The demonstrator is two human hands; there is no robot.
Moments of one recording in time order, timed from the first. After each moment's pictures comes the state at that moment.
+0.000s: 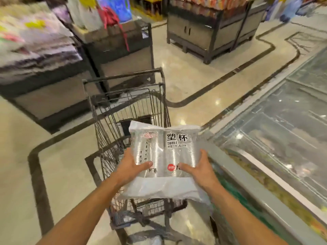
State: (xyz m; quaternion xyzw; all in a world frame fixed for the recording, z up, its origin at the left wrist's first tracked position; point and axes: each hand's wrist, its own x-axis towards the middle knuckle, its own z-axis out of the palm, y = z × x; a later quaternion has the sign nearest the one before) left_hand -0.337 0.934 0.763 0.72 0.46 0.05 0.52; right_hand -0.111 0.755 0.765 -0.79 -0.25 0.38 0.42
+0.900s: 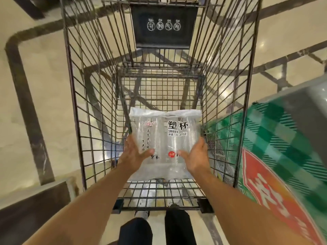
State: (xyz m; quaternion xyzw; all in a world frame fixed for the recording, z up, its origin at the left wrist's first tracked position) left_hand -0.398 0.912 0.314 0.60 0.62 -0.03 0.50; right_hand -0.166 0.838 0.379 -0.86 -0.25 0.44 0.08
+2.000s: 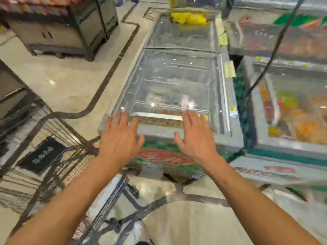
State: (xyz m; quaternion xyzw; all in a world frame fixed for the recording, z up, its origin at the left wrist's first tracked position) left_hand -0.189 0.648 0.939 1.00 0.02 0.03 -0.05; right_hand -0.127 0.422 0.905 -0.98 -0.19 -0.06 0.09
